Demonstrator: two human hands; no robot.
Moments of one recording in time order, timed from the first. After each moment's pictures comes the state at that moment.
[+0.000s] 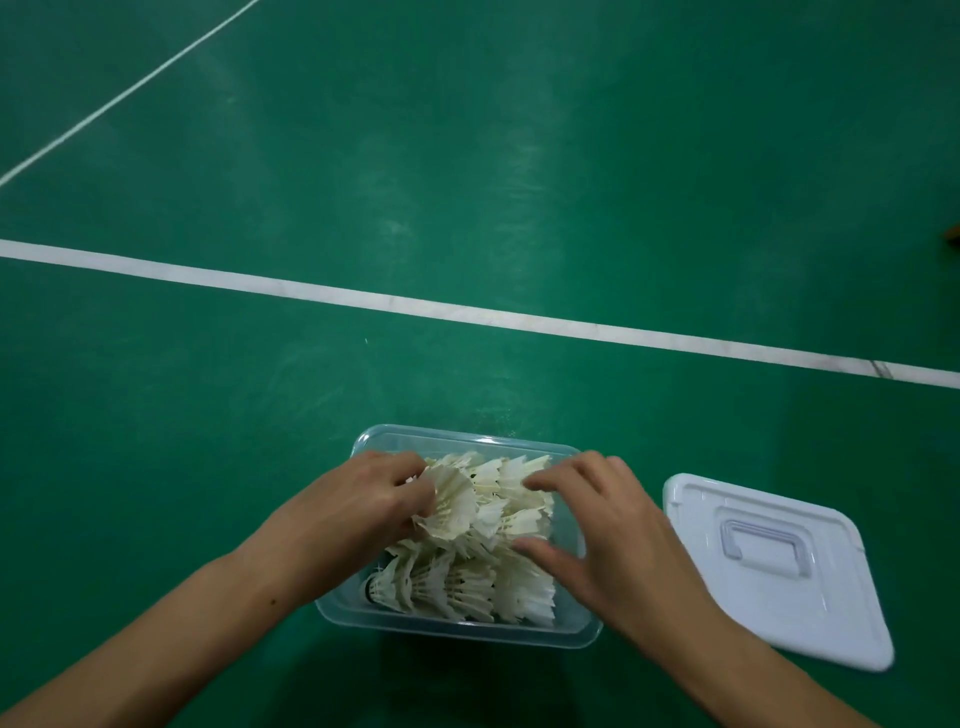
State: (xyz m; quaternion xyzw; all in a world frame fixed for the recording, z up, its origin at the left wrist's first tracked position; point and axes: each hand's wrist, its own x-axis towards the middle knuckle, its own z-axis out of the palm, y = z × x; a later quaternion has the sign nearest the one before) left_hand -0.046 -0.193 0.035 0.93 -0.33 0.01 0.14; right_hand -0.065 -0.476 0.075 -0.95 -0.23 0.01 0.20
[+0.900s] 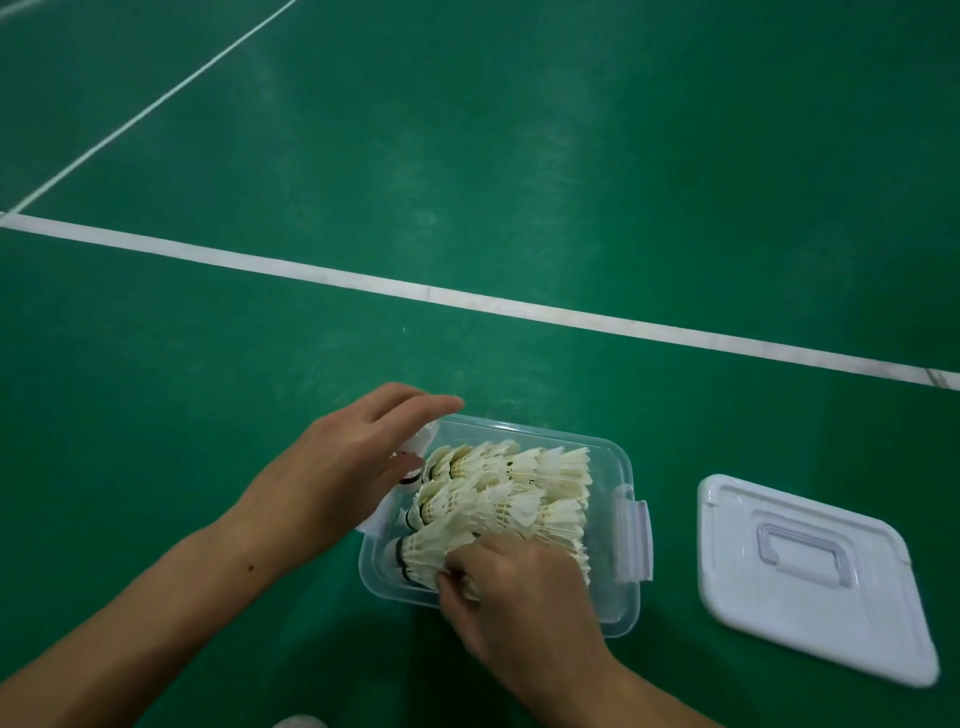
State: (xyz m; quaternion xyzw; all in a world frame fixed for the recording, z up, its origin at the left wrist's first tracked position) left_hand -0.058 -0.166 0.087 0.95 -0.21 0.06 0.24; right_hand -0.110 -0.383 0.040 -0.94 -0.27 0.03 0.20
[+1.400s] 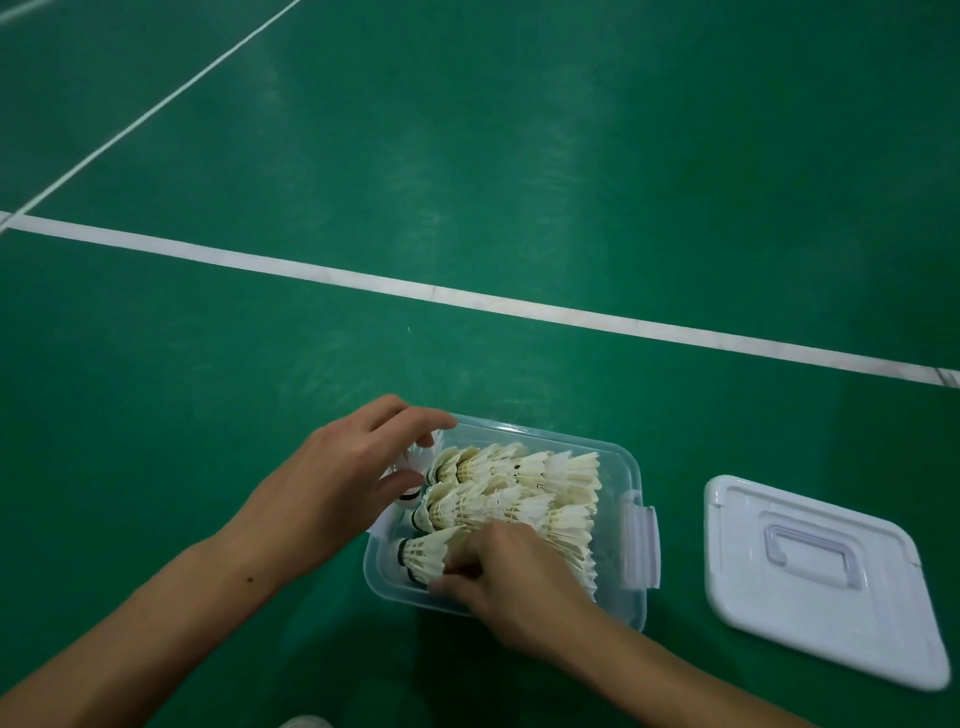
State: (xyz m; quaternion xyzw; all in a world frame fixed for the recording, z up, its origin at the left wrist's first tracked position) left_hand -0.065 -0.160 0.082 0.94 -0.20 0.04 0.26; right_hand -0.082 -0.373 0.036 -0.90 -0.21 0.27 0.27
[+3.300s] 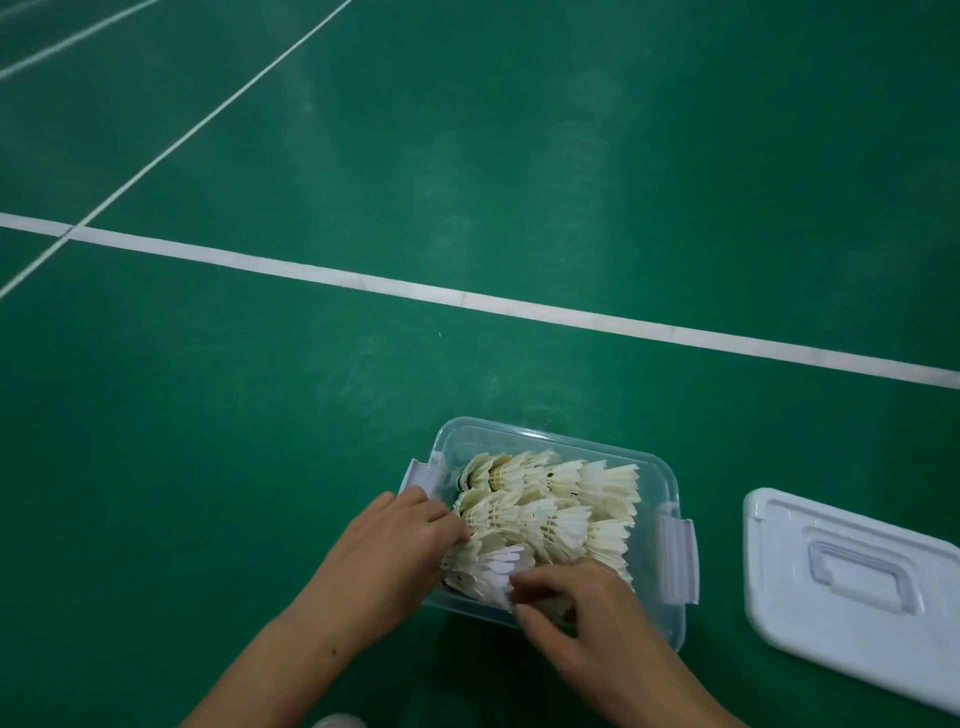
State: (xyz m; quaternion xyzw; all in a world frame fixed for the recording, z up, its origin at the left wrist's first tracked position) left_hand -0.103 -0.170 0.030 0.97 -0.17 -0.12 0.09; right_hand -0.110 -0.414 0.030 -0.90 -0.14 0.25 0.33
